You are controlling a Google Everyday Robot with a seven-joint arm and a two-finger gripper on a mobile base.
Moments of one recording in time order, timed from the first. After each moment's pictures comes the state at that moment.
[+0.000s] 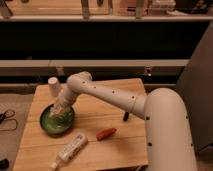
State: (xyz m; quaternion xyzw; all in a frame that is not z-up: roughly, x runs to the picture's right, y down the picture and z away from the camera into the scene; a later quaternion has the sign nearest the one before) arm -0.264 0.113 0.817 -0.28 -0.38 -0.10 0.87
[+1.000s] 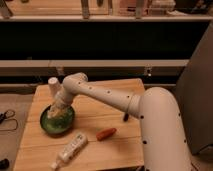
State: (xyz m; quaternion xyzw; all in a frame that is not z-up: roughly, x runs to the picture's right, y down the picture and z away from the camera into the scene) arm -0.276 0.128 0.817 -0.30 -0.39 -0.12 0.86
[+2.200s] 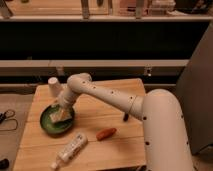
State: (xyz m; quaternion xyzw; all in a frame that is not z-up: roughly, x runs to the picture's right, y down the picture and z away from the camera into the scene) arm -0.264 0.122 0.820 -0.29 -0.40 -0.13 0.86
